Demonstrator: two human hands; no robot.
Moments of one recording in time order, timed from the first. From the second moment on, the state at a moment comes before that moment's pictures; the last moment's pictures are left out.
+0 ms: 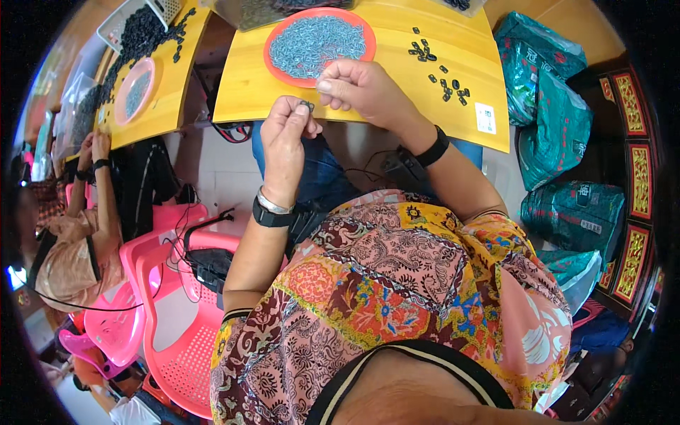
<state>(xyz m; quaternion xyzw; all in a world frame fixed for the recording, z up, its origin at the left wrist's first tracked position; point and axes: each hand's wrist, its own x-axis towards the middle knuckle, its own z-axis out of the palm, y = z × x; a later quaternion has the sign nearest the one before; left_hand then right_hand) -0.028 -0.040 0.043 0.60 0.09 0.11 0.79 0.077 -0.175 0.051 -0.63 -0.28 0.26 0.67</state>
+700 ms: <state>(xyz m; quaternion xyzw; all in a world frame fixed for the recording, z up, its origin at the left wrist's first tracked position) -0.030 -0.045 0.043 0.72 0.09 0.16 0.66 0.060 -0.170 0.044 -0.63 -0.34 0.21 0.67</state>
